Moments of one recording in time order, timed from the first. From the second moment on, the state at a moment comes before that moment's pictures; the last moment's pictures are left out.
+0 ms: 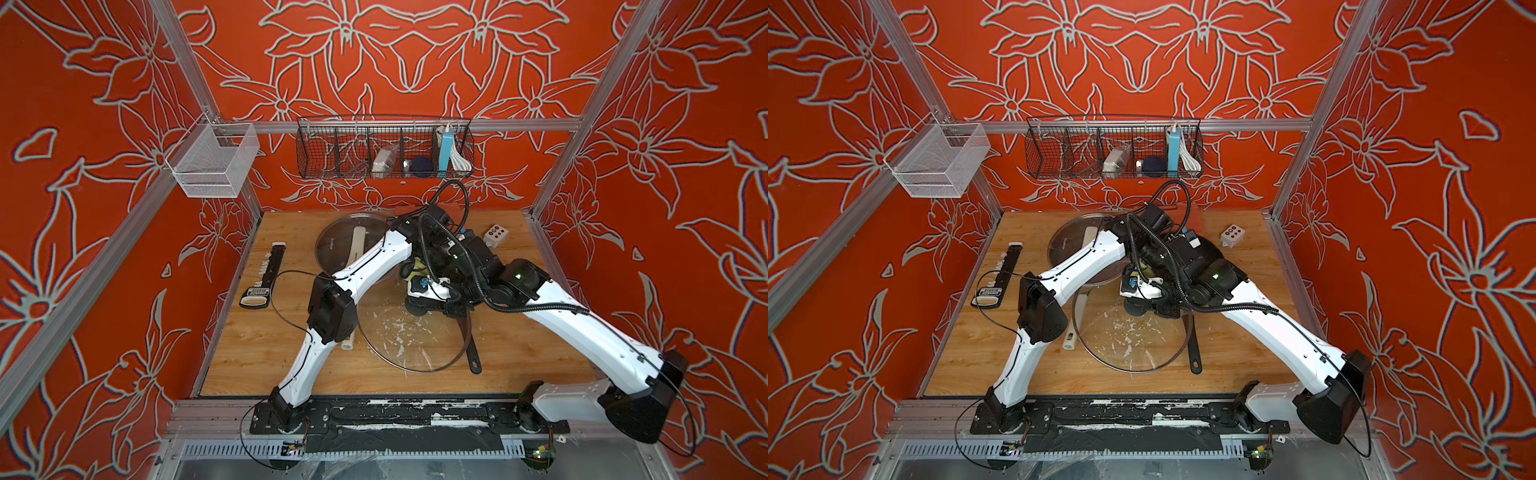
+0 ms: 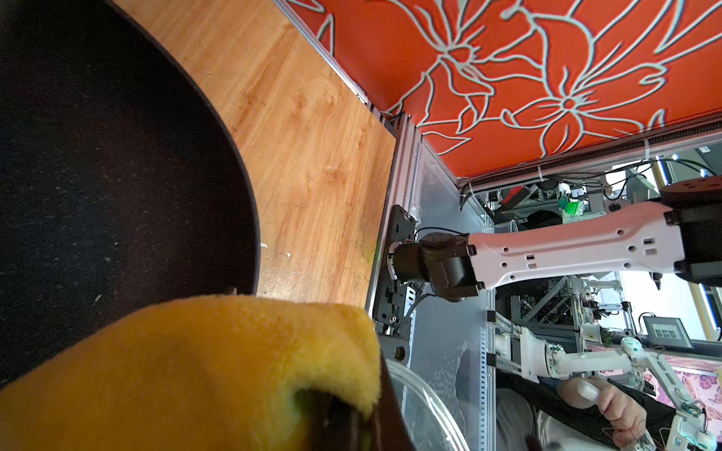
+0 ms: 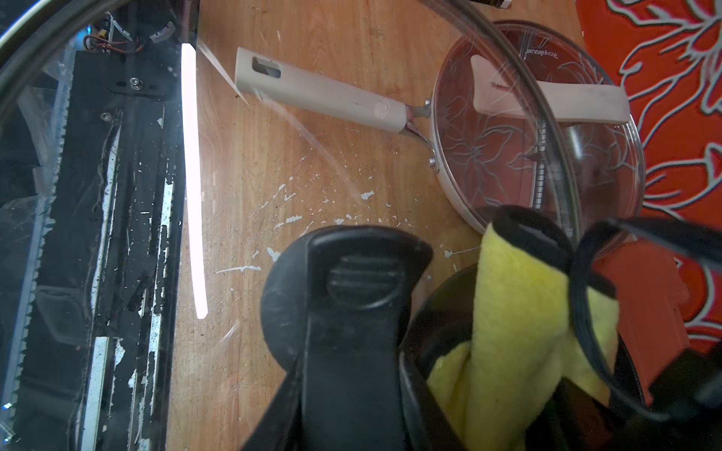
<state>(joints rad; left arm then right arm) -0.68 2.24 2.28 -1.09 0.93 -0.05 0.76 1.29 1.34 -0.96 -0.33 -0.77</state>
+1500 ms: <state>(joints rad) -0.52 1.71 1.65 -0.77 0.61 -0.25 0.73 1.20 1.23 -0.85 0.07 -0.38</state>
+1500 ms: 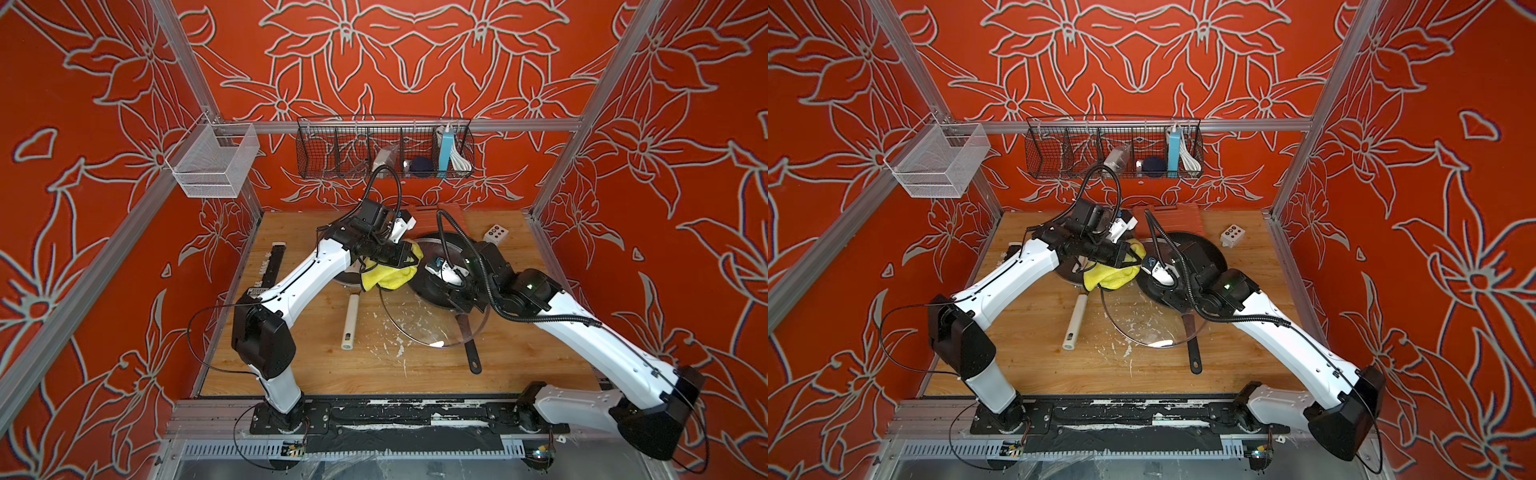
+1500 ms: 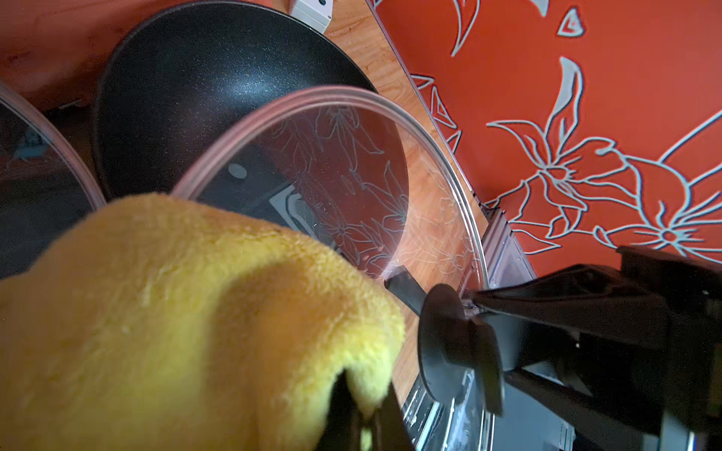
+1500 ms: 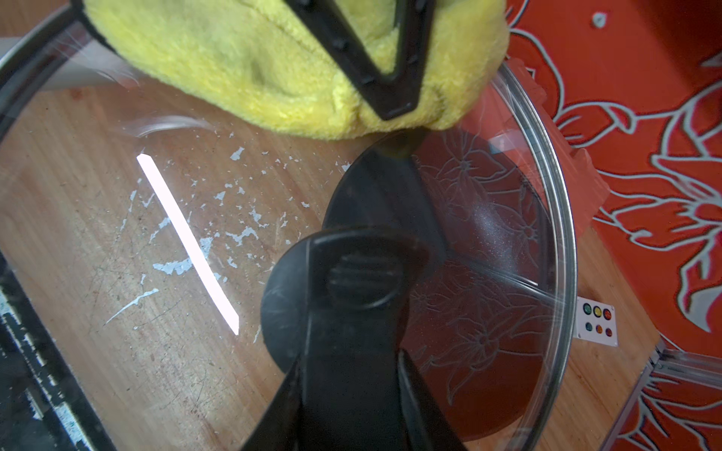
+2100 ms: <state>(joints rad) -0.57 2.03 2.21 -1.03 0.51 -0.26 0.73 1.20 1.18 -0.71 0.09 -0.32</state>
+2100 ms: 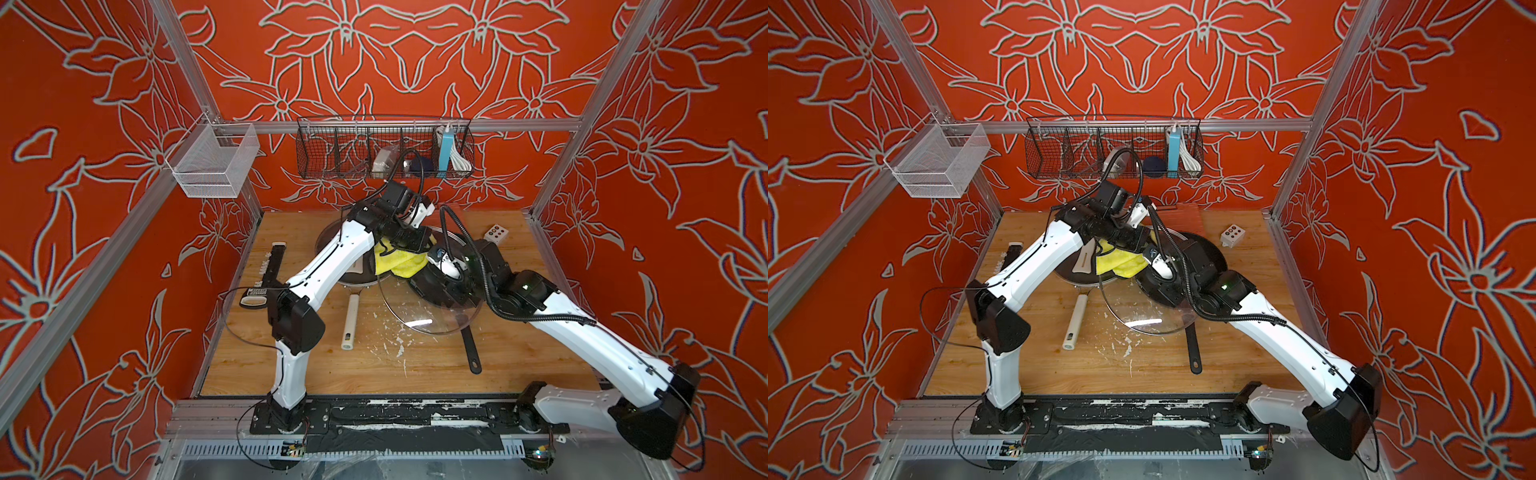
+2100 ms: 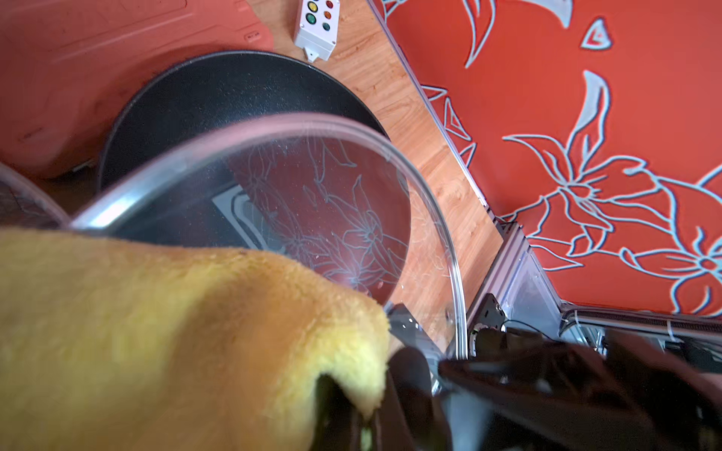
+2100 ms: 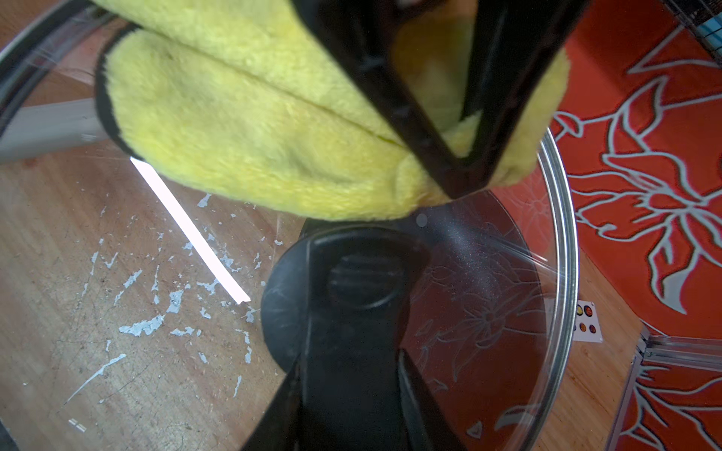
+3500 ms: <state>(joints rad) -0.57 1.60 1.69 -0.91 0.45 -0.29 0.76 1.19 1.16 -0.70 0.19 -0.30</state>
